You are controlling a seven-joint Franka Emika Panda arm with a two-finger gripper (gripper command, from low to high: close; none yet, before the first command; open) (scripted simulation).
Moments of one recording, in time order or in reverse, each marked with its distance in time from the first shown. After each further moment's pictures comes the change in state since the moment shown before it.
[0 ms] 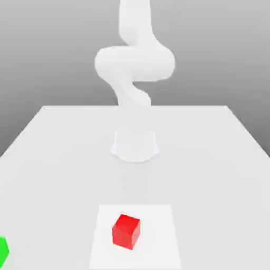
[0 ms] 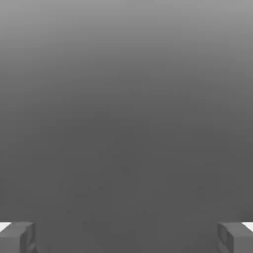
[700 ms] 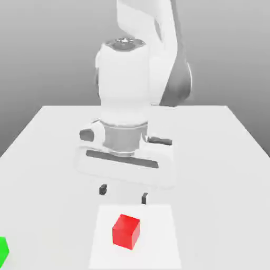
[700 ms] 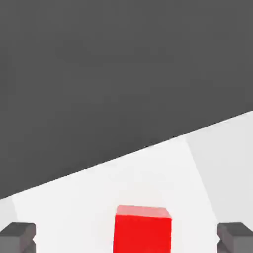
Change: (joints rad) arm -0.085 0.767 0.040 -0.310 -0.014 0.389 0.297
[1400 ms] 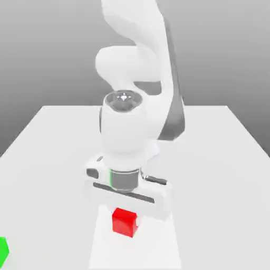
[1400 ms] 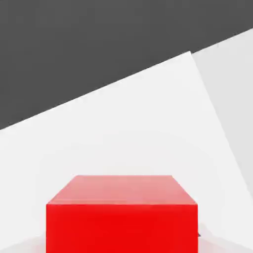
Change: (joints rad) arm -0.016 0.059 -0.023 0.024 0.014 0.007 0.017
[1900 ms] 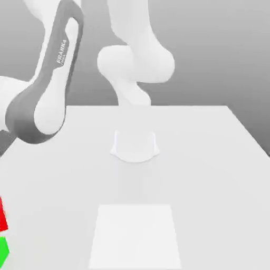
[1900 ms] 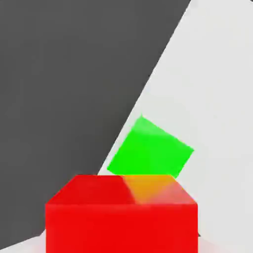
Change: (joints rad) arm -0.273 0.280 -0.227 0.466 0.144 -0.197 0.078
